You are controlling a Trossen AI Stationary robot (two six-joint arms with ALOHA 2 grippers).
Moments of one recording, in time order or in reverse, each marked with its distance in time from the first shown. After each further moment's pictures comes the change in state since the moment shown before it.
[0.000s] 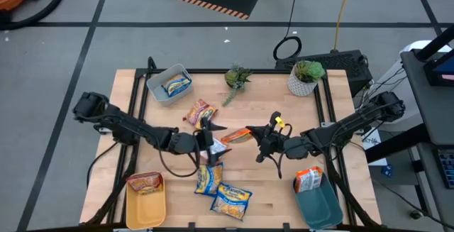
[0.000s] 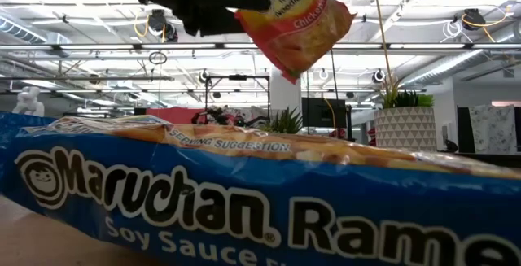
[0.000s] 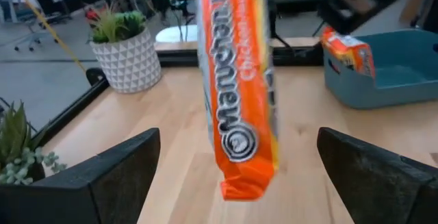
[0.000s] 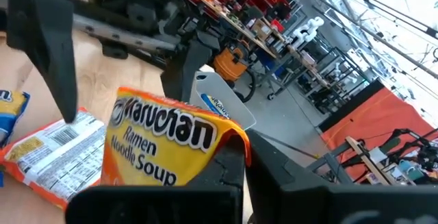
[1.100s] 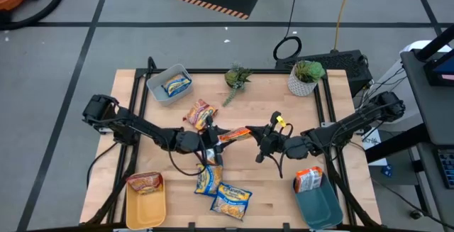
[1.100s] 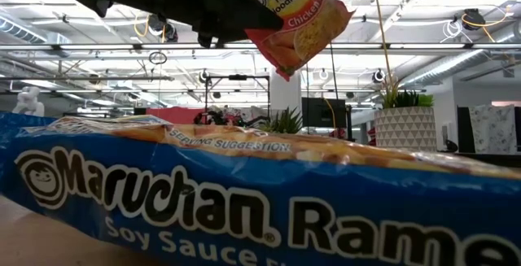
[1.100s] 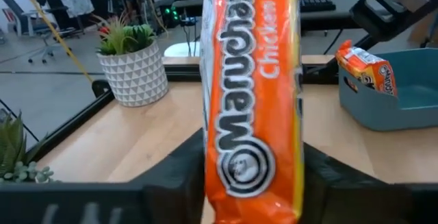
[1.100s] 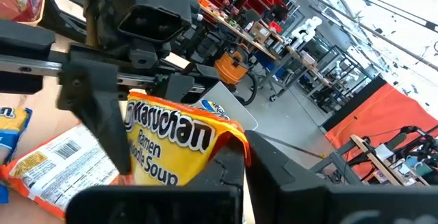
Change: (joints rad) left arm 0.036 0.114 -0.001 0.214 0.007 0.047; right arm 0.000 0.000 0.000 0.024 -0.002 0.028
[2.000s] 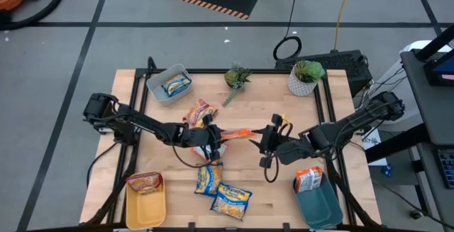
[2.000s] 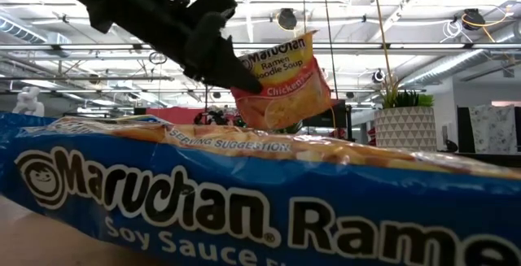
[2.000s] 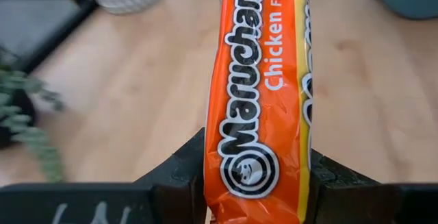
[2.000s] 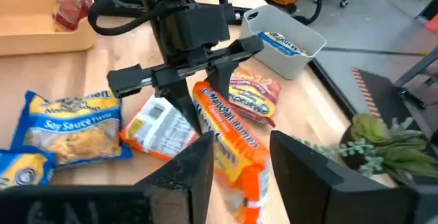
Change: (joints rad) left arm 0.085 -0.010 0.000 -0.364 0.131 -0.093; right arm 0.018 0.008 0.238 -0.687 -0.158 0.707
